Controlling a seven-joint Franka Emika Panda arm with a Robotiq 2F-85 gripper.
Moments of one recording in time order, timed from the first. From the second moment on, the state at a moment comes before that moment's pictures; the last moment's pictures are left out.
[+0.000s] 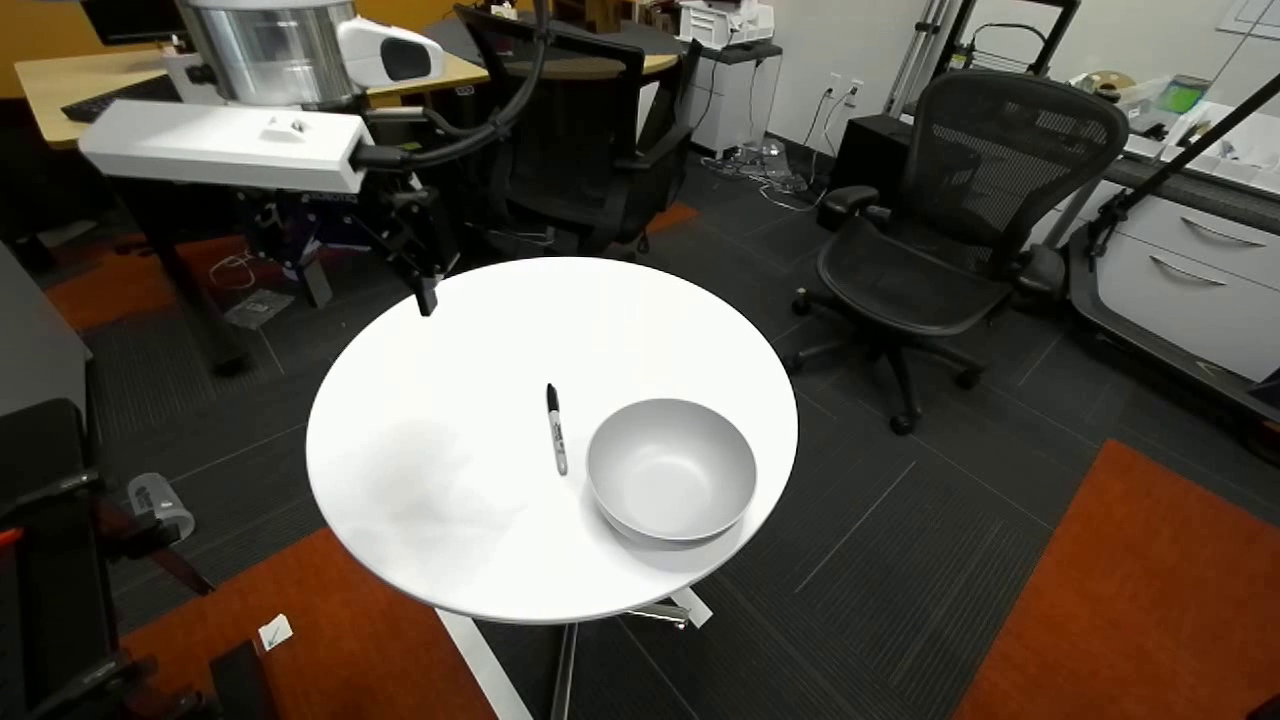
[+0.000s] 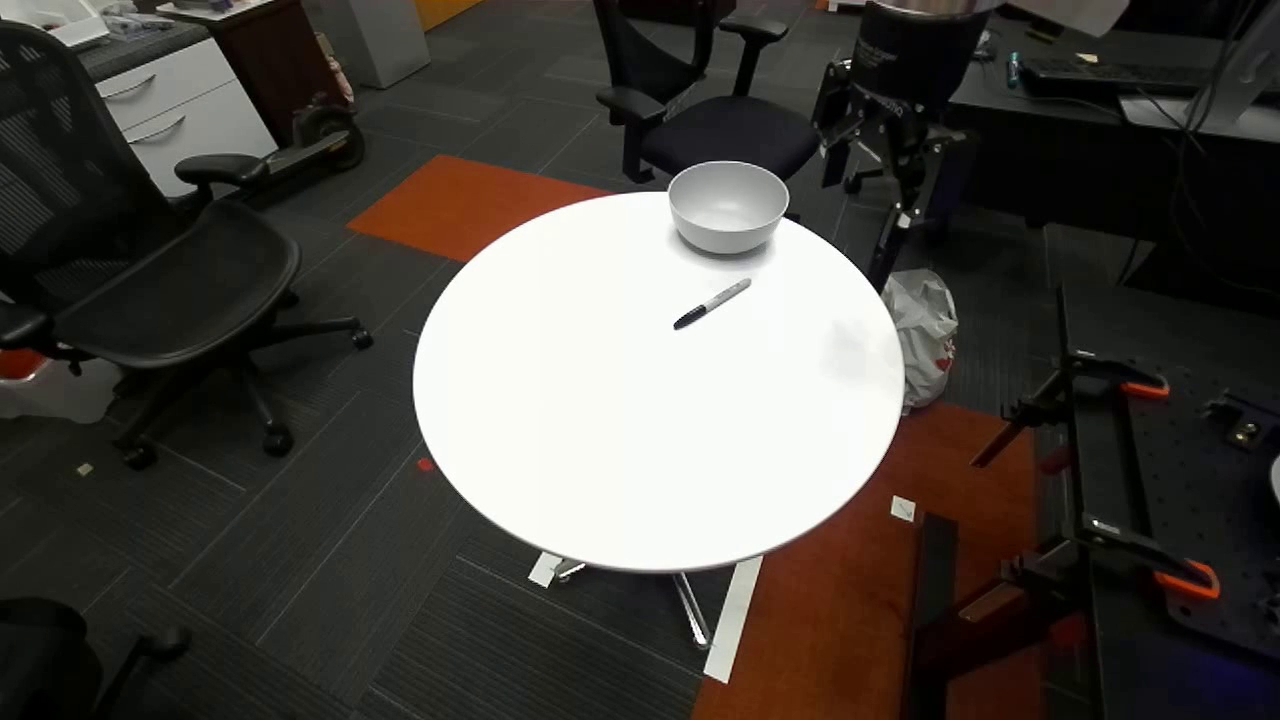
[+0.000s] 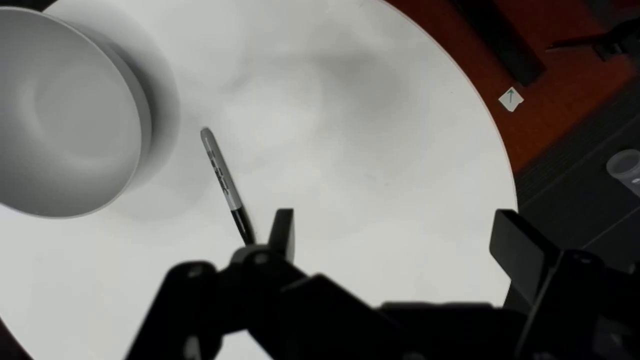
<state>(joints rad) 0.06 -0.08 -0.14 -2.47 -0.08 2.41 -0.79</state>
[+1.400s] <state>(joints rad) -0.15 0.41 -0.01 -2.14 0.12 2.57 -1.33</state>
